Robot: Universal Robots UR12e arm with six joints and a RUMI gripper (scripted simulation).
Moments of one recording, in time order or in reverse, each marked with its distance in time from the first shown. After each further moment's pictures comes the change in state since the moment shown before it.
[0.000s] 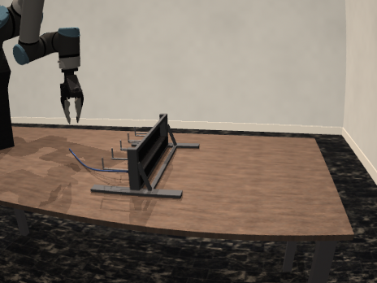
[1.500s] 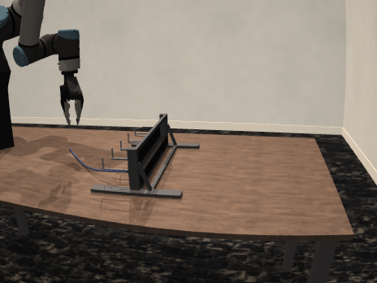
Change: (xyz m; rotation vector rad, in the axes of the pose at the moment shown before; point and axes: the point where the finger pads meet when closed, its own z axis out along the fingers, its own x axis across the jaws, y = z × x) arm 0.000 0.001 0.008 0.000 -0.001 -0.009
